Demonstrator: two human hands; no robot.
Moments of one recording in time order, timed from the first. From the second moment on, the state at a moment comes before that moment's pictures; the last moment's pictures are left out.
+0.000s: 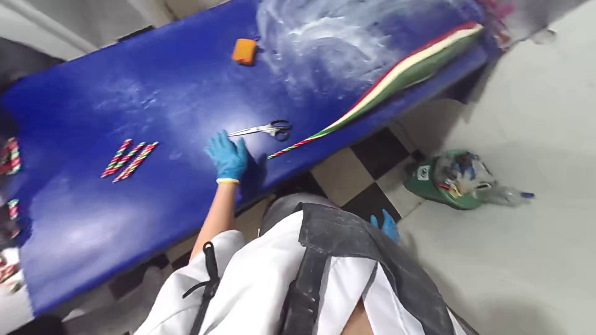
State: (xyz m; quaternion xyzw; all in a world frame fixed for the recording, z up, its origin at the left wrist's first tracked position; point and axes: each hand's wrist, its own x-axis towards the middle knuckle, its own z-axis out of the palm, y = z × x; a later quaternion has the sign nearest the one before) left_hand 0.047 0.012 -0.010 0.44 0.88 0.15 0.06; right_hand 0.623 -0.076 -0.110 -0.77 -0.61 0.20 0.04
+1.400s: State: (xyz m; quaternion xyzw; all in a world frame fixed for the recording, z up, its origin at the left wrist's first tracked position) left_hand 0.565 0.458 0.007 0.57 0.81 0.15 0.02; right_hand 0.819 0.737 0.017 -0.28 -0.96 0.01 0.01
